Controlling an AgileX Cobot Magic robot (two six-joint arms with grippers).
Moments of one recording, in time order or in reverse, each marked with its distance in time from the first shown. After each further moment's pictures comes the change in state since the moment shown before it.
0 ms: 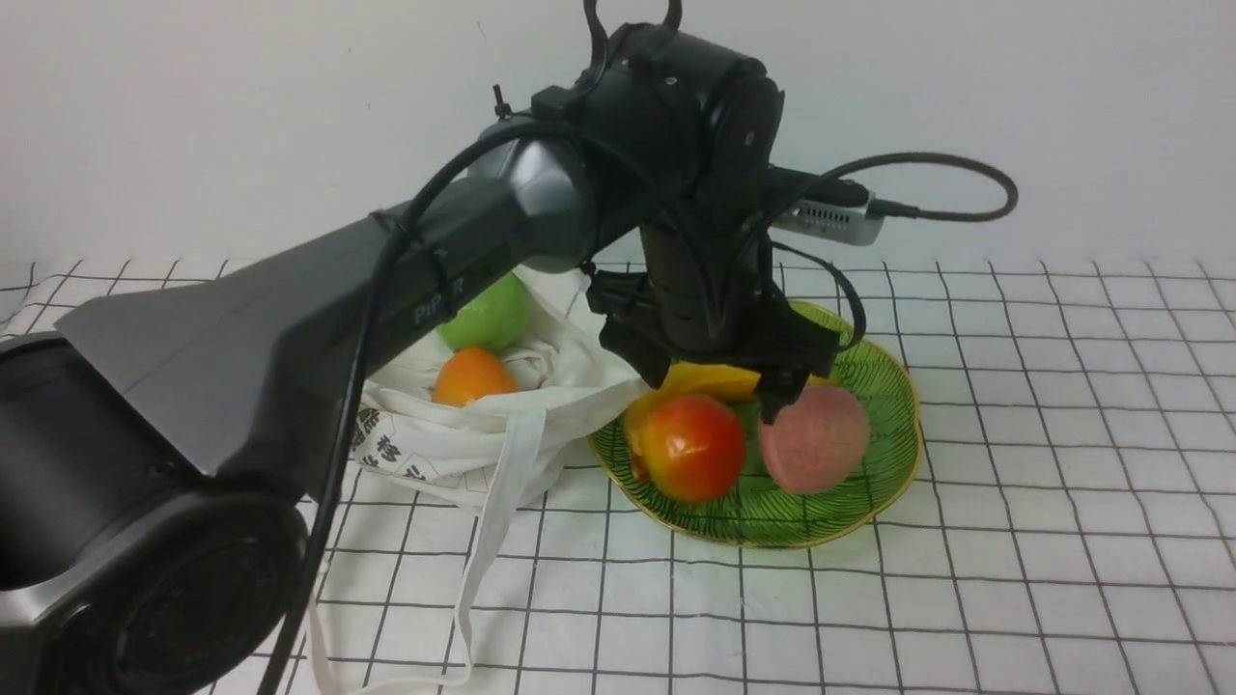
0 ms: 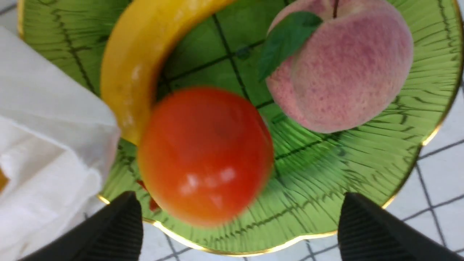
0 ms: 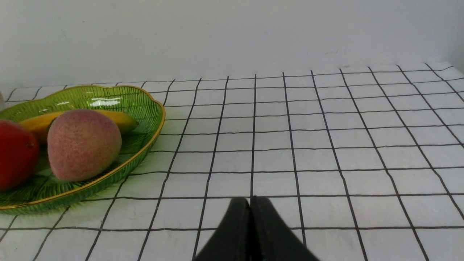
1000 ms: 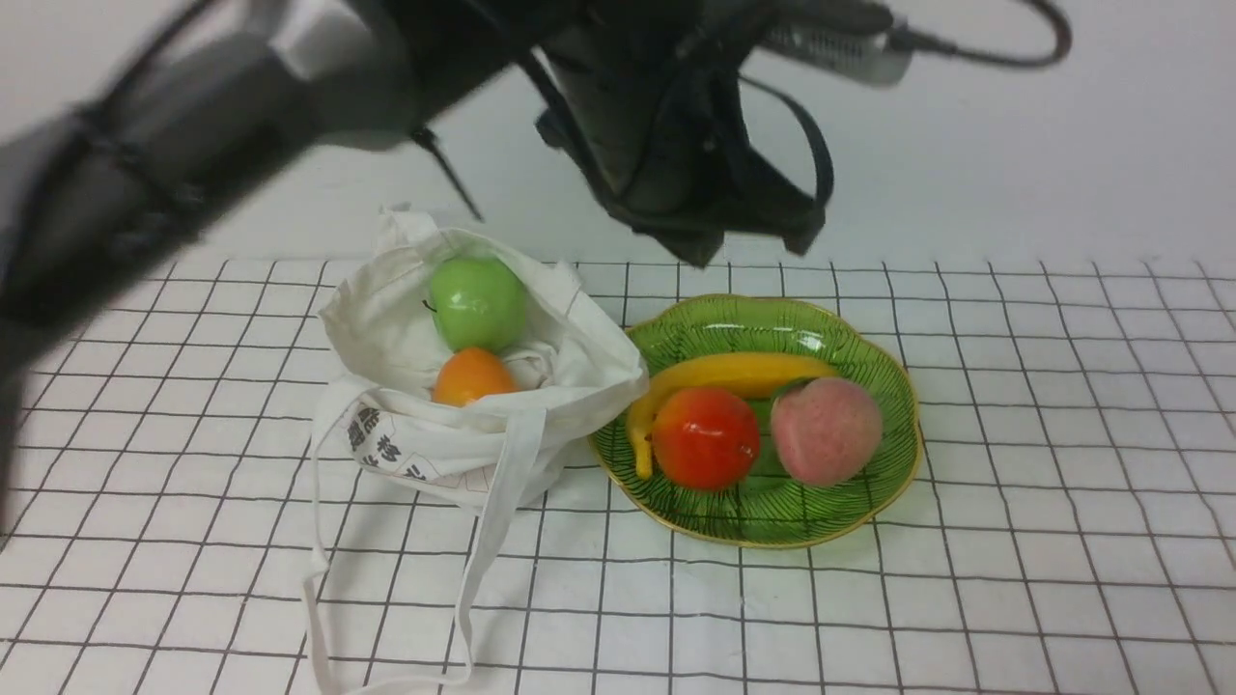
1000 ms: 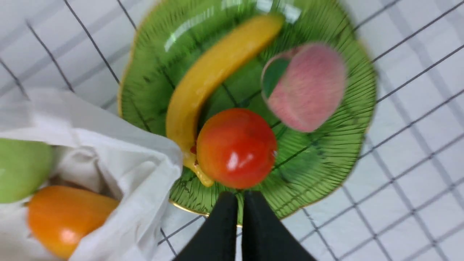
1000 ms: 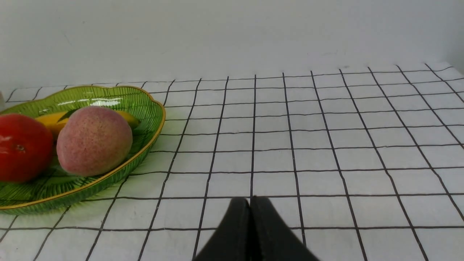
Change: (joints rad) right arm 0.000 0.000 0.000 0.000 0.000 0.000; left arm 0.000 -0.347 0.062 0.008 0.004 0.201
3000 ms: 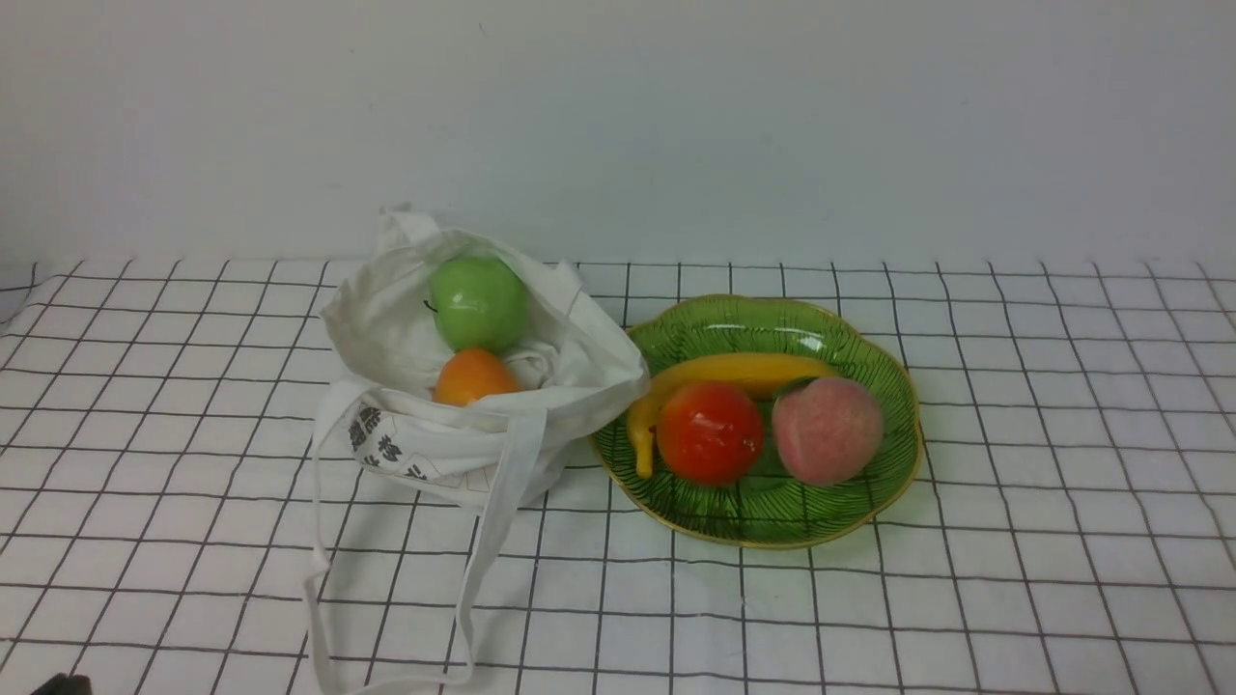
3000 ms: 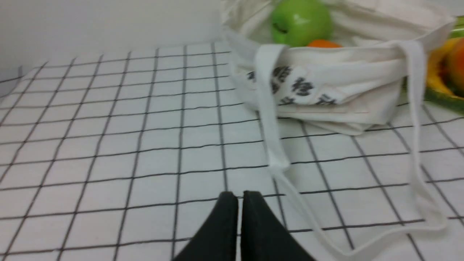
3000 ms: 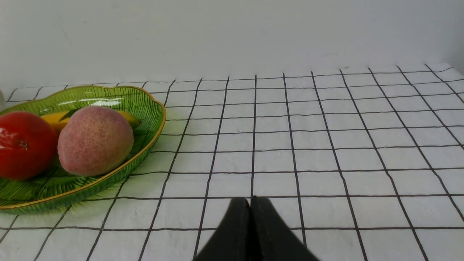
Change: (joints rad) right arm 0.000 0.000 0.000 0.000 0.000 -0.002; left arm 0.637 -1.848 2.027 -0.061 -0.901 0.112
